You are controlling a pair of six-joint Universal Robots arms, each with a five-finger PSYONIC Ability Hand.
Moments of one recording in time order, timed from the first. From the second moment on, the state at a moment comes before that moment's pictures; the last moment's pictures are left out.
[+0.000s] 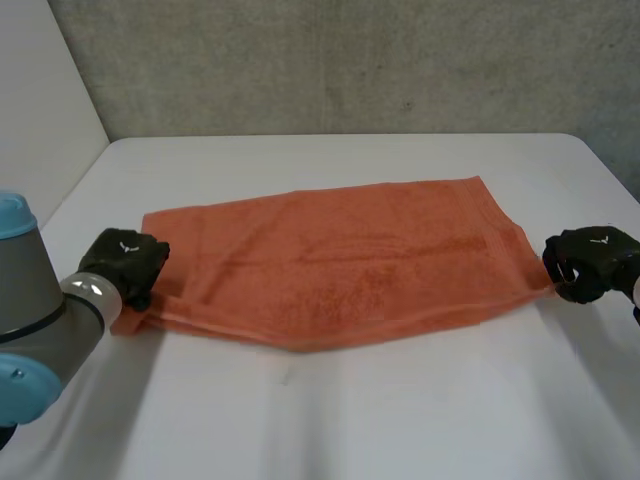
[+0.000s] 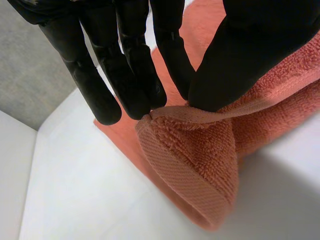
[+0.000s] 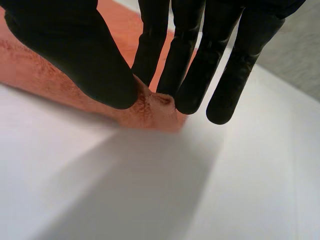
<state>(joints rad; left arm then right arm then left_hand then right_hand) 4.50 -1.92 -1.71 3.24 -1.54 3.70 1.40 -1.11 1.58 0.08 1.04 2.57 1.12 1.20 1.19 1.20 0.98 0.99 1.18 1.18 1.19 0.99</state>
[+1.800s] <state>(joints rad) 4.42 -2.21 -1.28 3.64 -1.49 3.70 1.69 -0.81 0.85 -0.06 1.40 2.81 0.20 0.20 0.22 0.21 0.05 0.21 0.22 0.21 0.23 0.07</state>
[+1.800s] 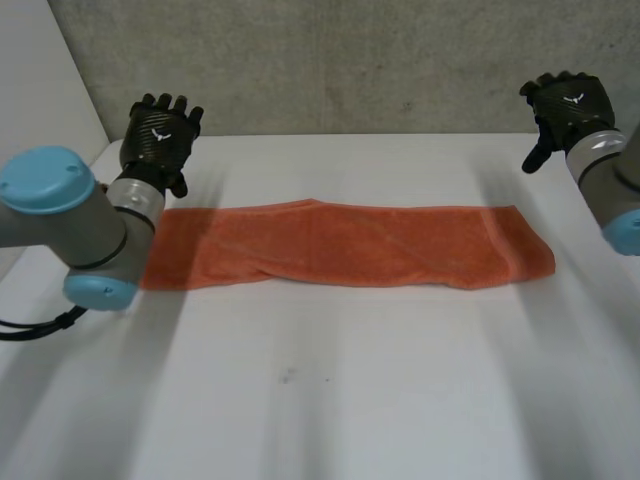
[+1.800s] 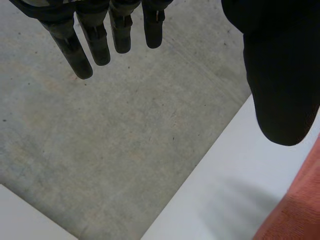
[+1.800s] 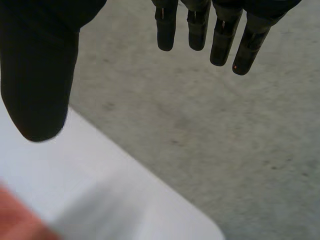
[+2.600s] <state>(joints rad) 4.37 -1.92 -1.72 3.56 -1.49 3.55 1.43 -0.73 1.09 -0.06 1.36 2.56 0.20 0.20 0.22 0.21 0.05 0.96 1.17 1.18 1.19 0.97</state>
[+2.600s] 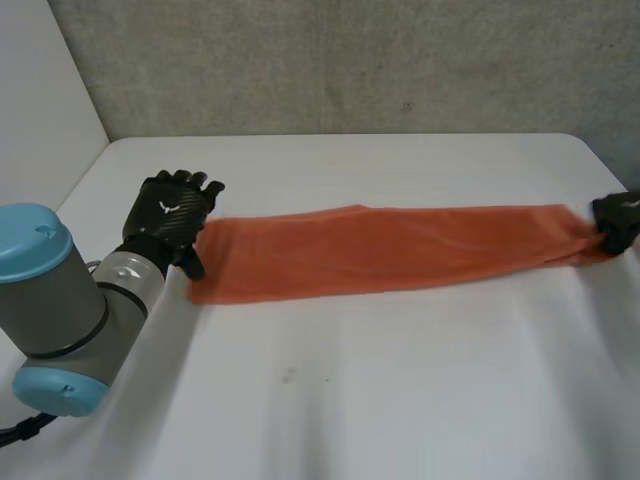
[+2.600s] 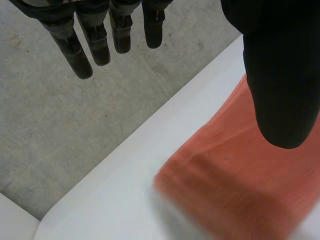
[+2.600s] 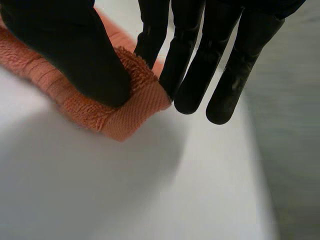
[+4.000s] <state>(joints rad) 4.19 -1.99 -1.62 3.58 -1.49 3.55 1.78 -0.87 1.35 -0.05 1.27 2.81 0.20 0.20 0.22 0.21 0.05 0.56 0.66 0.66 0.66 0.47</state>
